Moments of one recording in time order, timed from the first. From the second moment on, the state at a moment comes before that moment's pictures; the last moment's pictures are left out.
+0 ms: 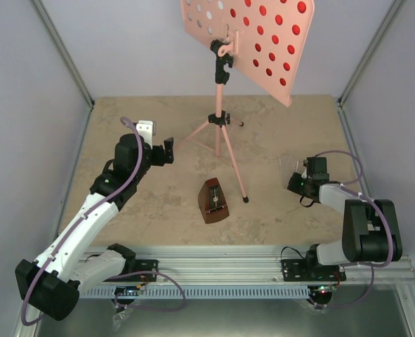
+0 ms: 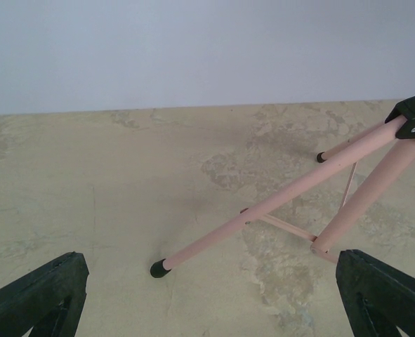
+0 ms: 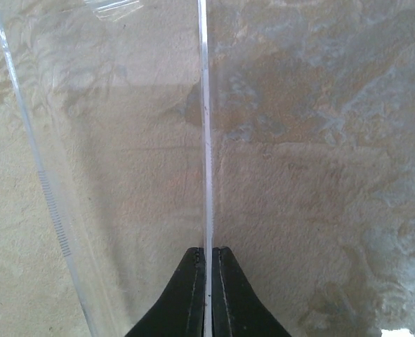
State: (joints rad) left arm -0.43 1.00 0.89 -0.28 -0.19 -0.18; right arm 0.02 1.42 0.54 -0.11 -0.09 0.40
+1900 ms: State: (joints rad) left arm -0.82 1.21 0.88 -0.28 0.82 -0.04; right arm 0.61 0.91 0.62 -0.91 -0.75 0.34
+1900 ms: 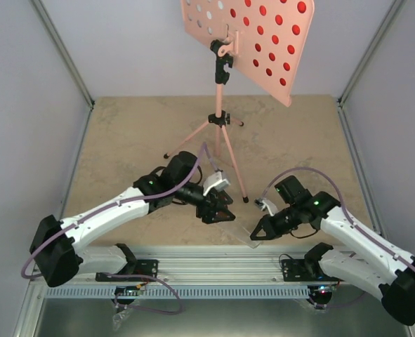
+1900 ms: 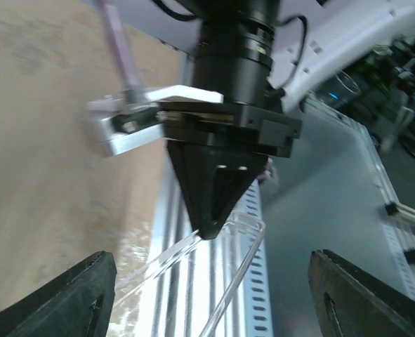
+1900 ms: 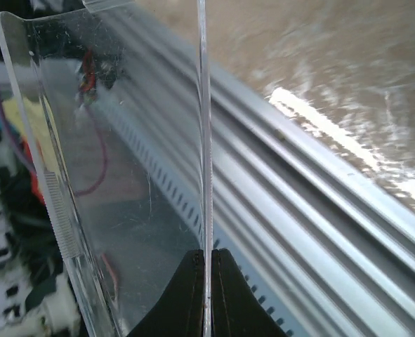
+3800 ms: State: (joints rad) left arm -1.06 1.44 0.97 -0.52 0.90 0.10; right arm 0.72 1.17 0.82 -1.10 -0.77 0.06
